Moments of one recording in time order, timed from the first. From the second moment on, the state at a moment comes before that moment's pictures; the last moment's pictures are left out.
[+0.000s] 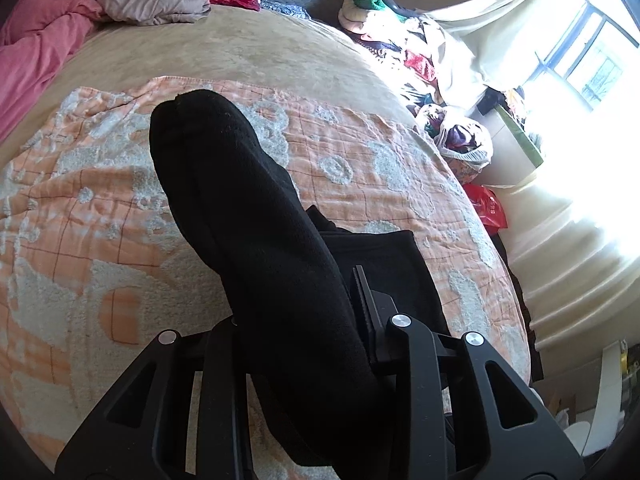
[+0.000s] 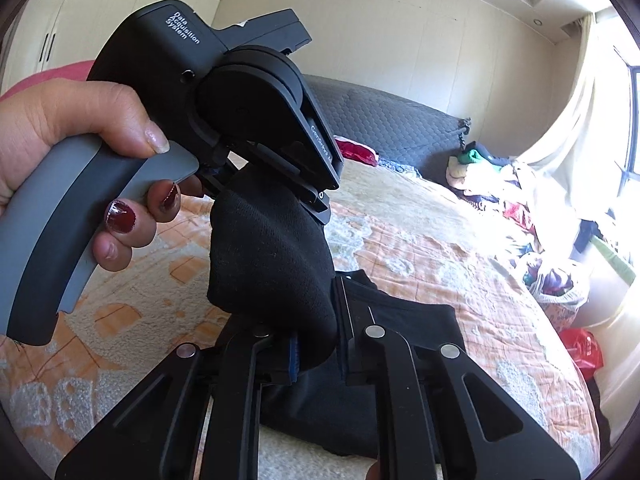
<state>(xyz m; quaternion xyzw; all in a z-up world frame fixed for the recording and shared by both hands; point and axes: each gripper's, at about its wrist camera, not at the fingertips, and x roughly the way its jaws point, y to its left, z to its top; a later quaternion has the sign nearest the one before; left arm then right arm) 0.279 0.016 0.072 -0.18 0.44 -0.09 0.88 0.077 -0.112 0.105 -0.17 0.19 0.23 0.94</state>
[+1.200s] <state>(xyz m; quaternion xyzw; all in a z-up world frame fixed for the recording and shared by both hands) 0.332 -0.089 0.029 -0.14 0.50 -0.11 0.85 0.125 -0.190 0.067 -0.06 0.31 0.18 0.93</state>
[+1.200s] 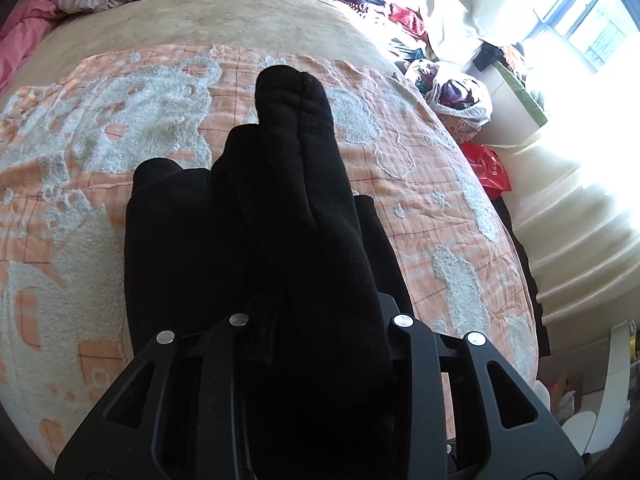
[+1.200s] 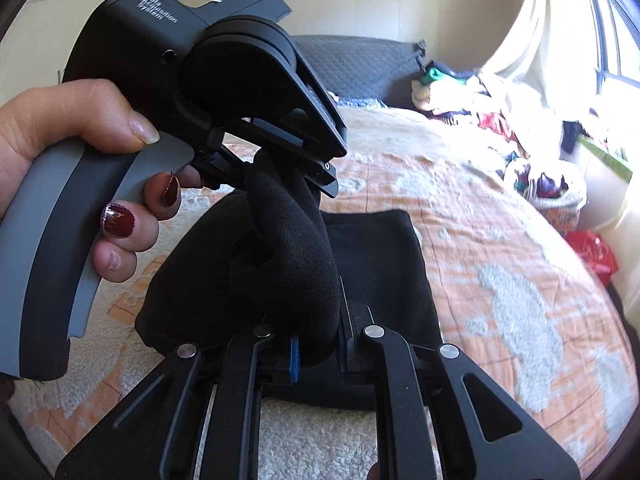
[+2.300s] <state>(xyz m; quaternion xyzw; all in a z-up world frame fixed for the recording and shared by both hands) 0.264 -0.056 0.016 -0.09 0.44 -0.04 0.89 0.194 -0.282 0.029 0.32 0.44 0.23 0.80</state>
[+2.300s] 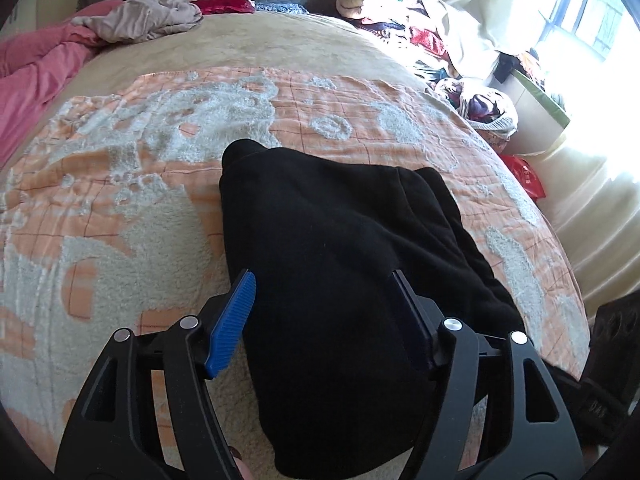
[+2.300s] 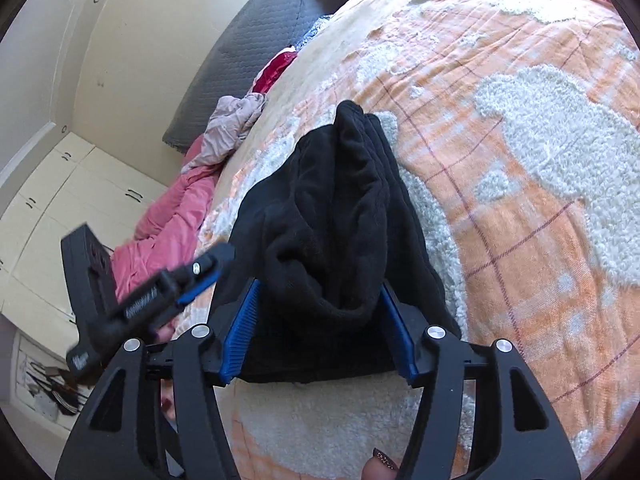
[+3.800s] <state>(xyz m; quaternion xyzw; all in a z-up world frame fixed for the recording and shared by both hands) 0.227 -0.059 0.004 -0.11 0.45 -0.07 0.88 0.189 -0.281 0.057 0.18 0.41 0.13 0.89</state>
